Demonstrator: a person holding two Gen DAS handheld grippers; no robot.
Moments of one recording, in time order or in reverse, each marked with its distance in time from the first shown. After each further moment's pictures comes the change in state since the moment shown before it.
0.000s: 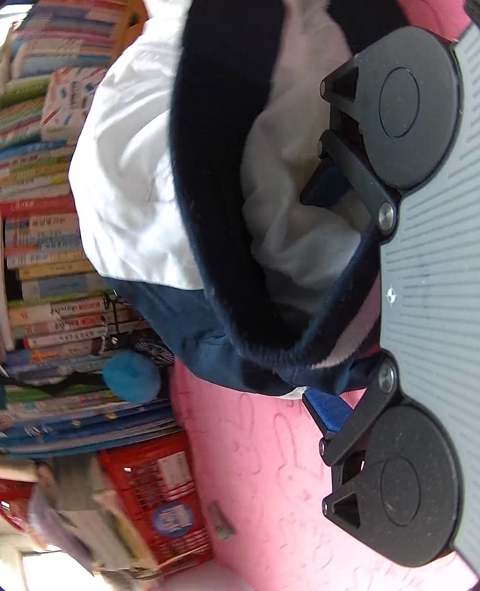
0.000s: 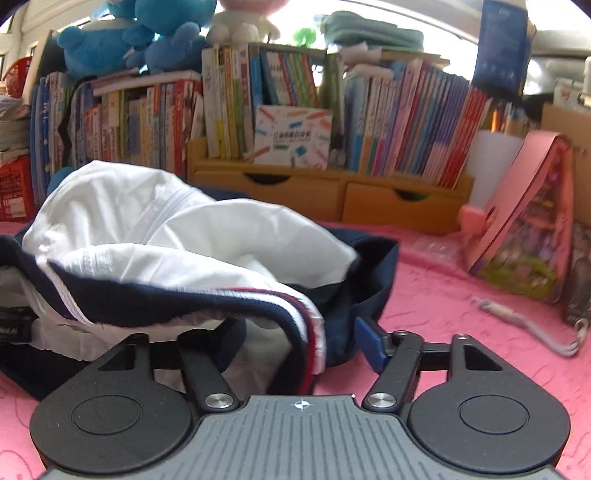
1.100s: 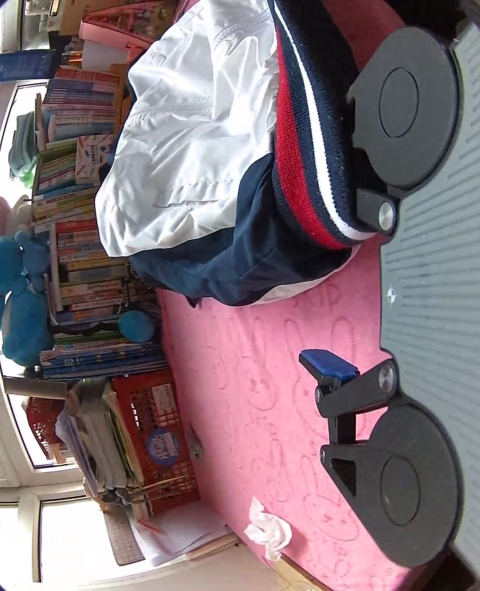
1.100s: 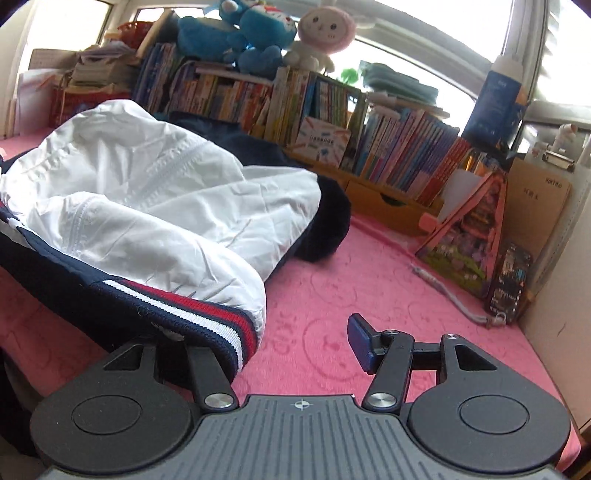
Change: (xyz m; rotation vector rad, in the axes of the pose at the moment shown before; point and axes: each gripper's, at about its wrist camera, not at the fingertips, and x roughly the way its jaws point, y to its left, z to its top) left arm -0.198 0.076 -0.129 0.106 -0.111 -0.049; right arm -0.196 -0.040 -0.112 -0.268 -0.051 0.032
